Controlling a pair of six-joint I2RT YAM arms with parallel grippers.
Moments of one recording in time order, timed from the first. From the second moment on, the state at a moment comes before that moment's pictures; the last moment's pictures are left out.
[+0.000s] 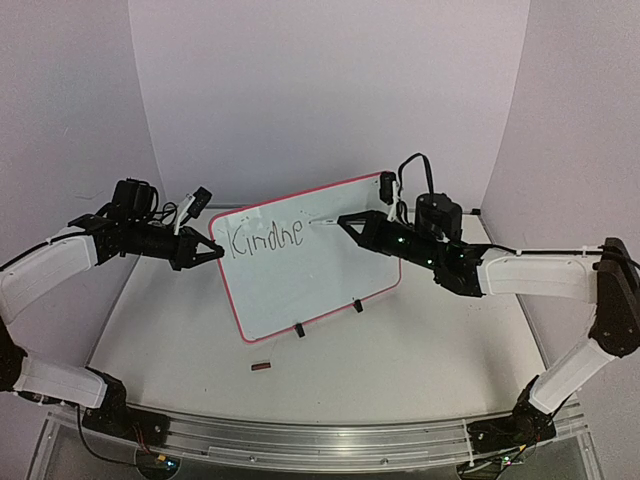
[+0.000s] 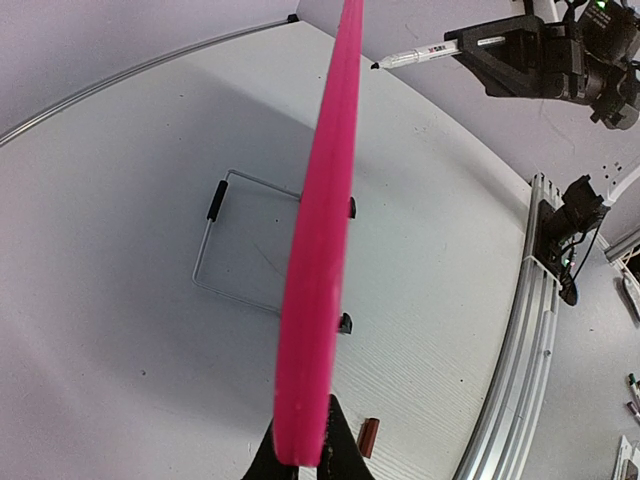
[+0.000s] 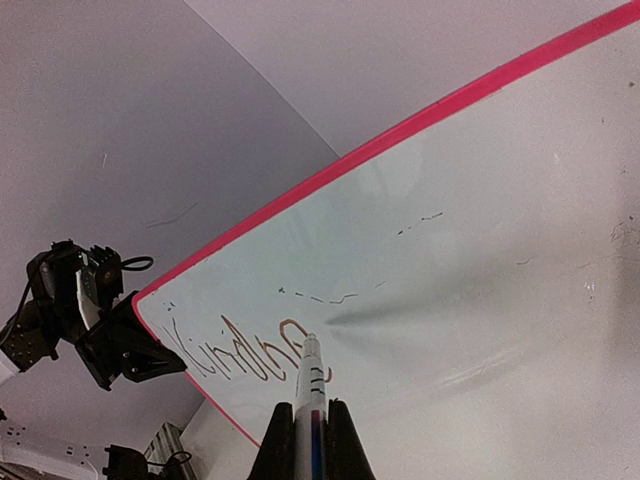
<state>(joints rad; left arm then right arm) -0.32 1.21 0.97 -0.44 0.73 0.16 0.76 1.55 0.99 0.45 -0.15 0.69</state>
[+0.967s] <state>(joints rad) -0.33 1.21 0.97 -0.44 0.73 0.16 0.75 1.60 1.01 0.46 -0.19 0.70</state>
